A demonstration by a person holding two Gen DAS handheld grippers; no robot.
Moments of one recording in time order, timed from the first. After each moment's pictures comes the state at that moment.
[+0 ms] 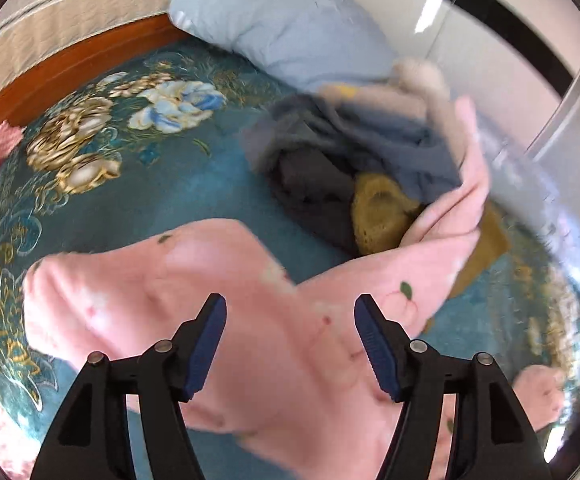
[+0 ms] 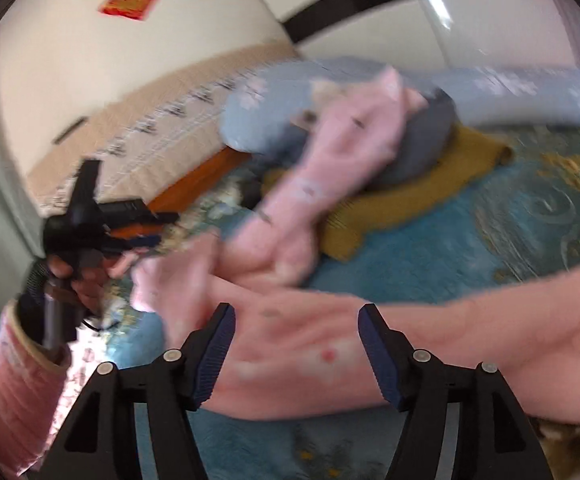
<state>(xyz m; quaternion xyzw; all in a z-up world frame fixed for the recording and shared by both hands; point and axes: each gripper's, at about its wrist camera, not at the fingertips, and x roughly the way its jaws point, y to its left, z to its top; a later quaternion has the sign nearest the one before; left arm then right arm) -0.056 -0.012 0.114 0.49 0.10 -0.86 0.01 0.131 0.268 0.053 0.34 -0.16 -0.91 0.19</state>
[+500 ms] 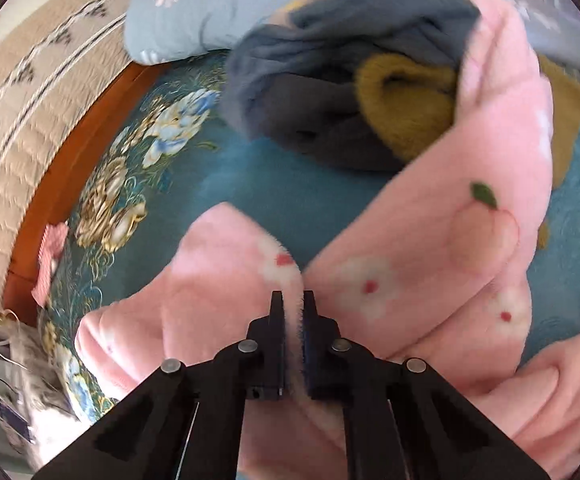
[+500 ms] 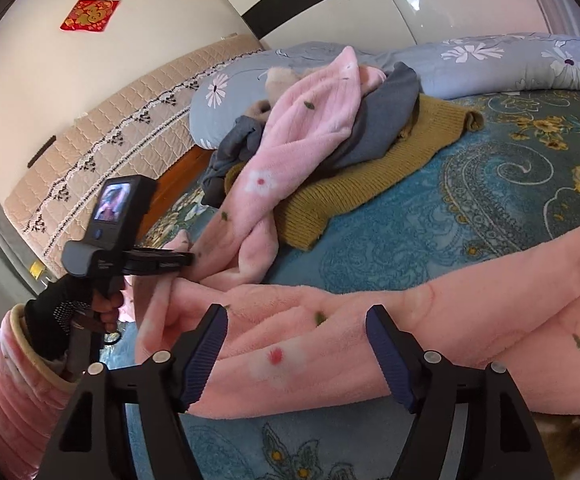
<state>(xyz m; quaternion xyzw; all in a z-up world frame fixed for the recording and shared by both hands) -0.063 0.030 0.064 0.52 -0.16 -0.84 0.07 0.122 0.295 0.041 0.36 -0.20 -0.89 0.18</state>
